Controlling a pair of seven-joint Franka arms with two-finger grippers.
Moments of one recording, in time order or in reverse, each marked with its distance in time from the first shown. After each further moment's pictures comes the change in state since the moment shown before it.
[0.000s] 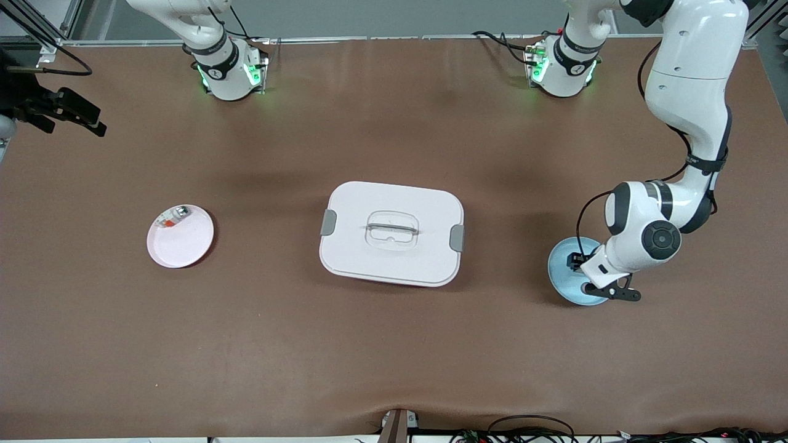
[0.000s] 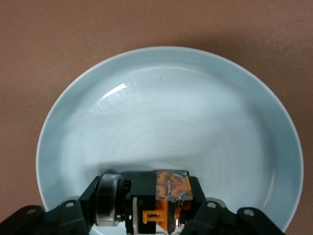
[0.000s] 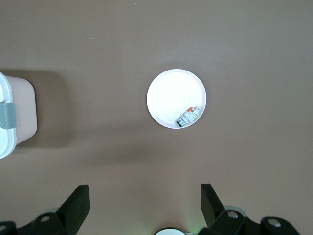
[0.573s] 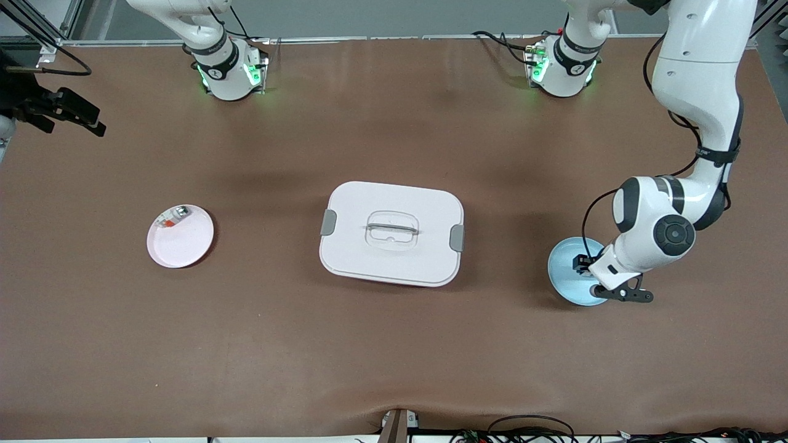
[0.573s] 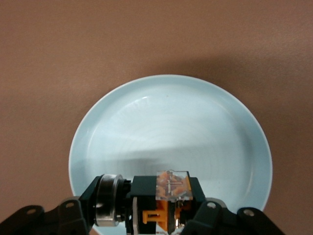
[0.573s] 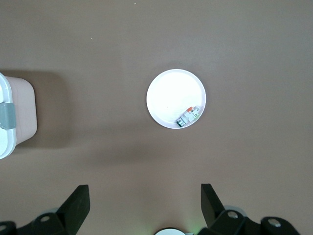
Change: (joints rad) left arm 0.000 -0.073 0.000 0.013 0.000 -0.058 -0.048; right arm 0.000 0.000 -0.002 0.002 0.000 0.000 0.000
